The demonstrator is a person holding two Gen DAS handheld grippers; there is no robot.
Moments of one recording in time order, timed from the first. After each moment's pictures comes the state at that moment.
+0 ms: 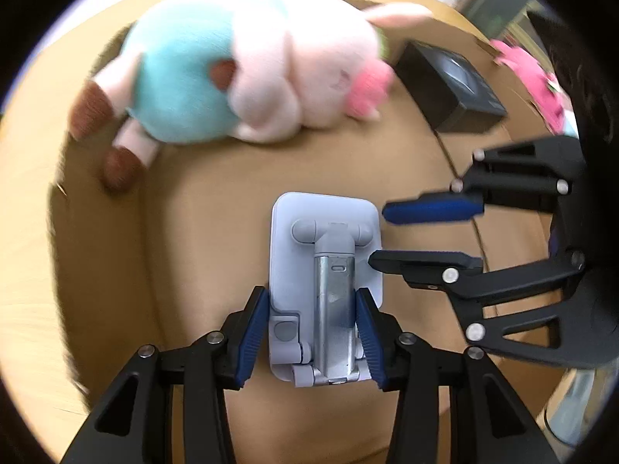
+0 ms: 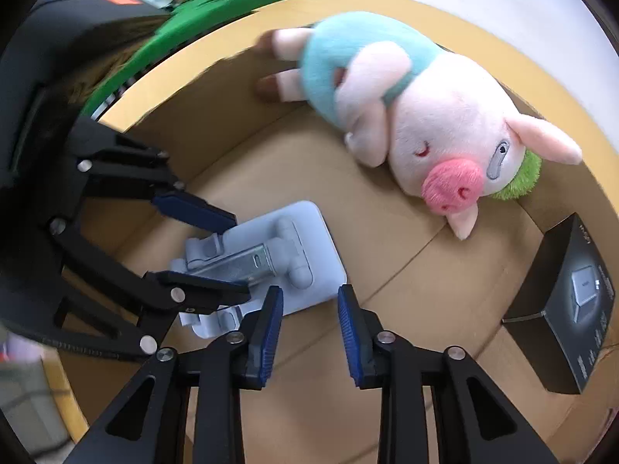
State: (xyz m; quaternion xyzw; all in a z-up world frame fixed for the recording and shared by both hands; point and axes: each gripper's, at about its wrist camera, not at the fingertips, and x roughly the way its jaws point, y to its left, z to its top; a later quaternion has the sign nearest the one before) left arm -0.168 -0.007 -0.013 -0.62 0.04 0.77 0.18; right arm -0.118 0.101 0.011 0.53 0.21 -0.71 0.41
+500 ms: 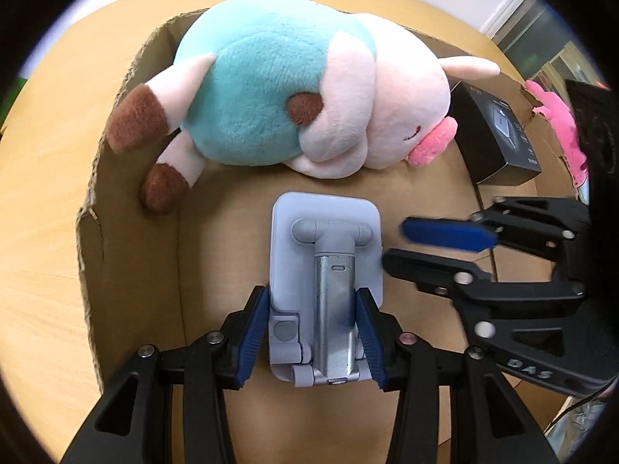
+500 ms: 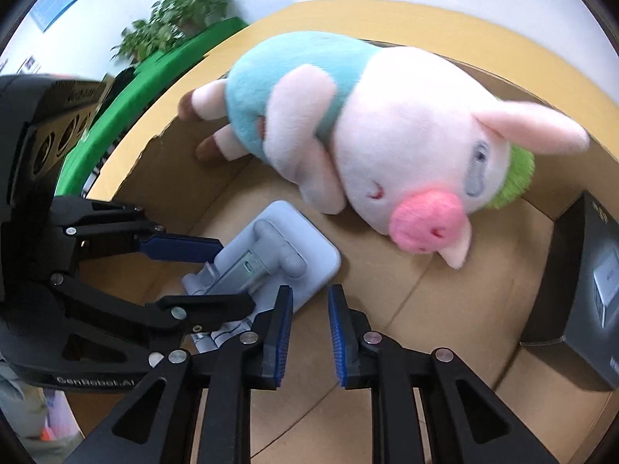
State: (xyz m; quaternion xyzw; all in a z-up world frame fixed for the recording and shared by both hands) left arm -0.181 -0.028 -0.012 -0.62 -0.01 0.78 0.13; right arm -0.162 0.113 0.009 0.55 0.09 -0.74 0.37
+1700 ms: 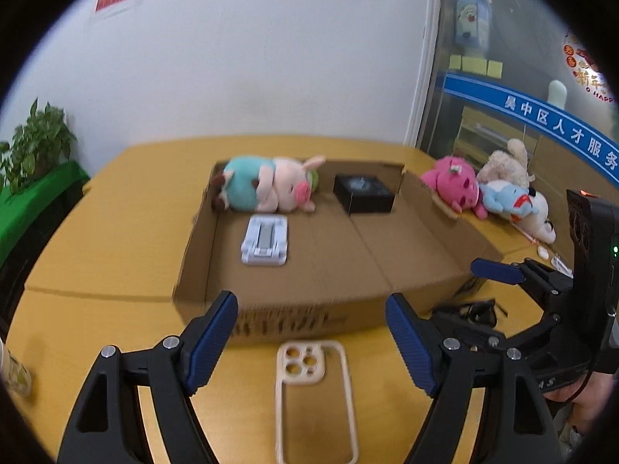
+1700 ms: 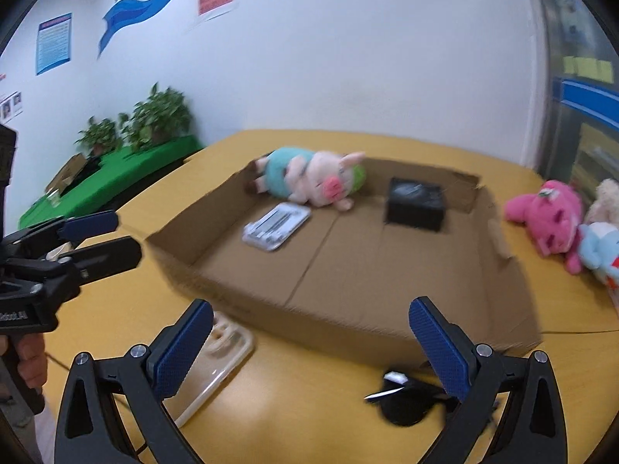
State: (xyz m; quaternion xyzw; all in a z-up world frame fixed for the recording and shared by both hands) left arm 0.080 -0.028 0.087 -0.33 -0.01 0.93 0.14; right arm 0.104 0.185 0.084 0.33 0.04 -0.91 0.24
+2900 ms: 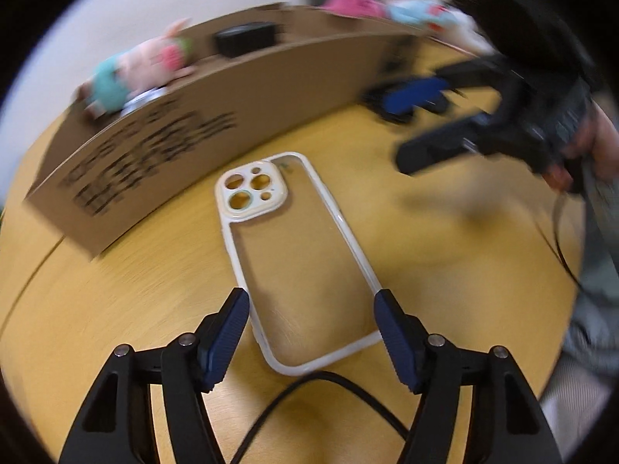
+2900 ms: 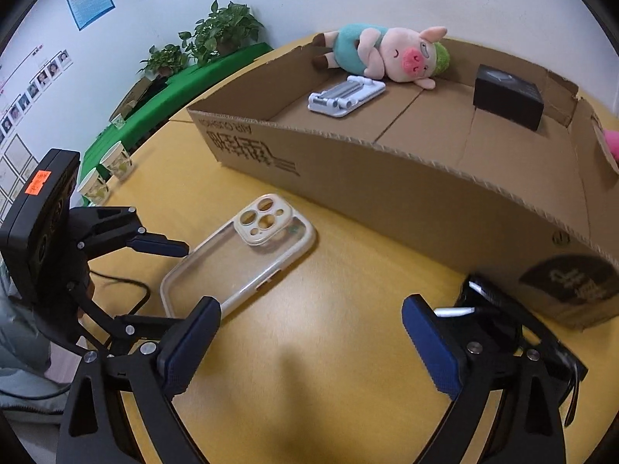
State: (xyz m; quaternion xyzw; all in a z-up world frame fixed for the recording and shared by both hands) left arm 0.129 0.037 -0.024 -0.47 0.20 0.80 0.32; right arm 0.097 0.203 0.005 0.47 0.06 -0.80 0.37
